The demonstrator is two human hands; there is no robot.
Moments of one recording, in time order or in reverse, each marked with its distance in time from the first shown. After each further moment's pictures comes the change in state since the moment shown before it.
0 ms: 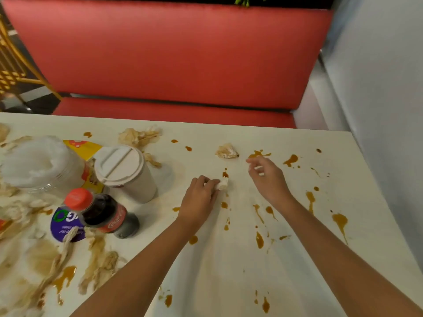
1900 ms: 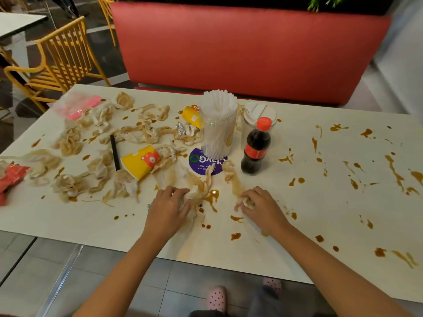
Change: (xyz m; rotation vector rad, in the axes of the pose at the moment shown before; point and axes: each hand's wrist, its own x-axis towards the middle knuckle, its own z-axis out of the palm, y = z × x) left_hand -0.290 -0.228 -0.168 0.102 0.119 -0.207; right_hand -0.230 -0.100 0.241 -0.402 -0.251 -0.222
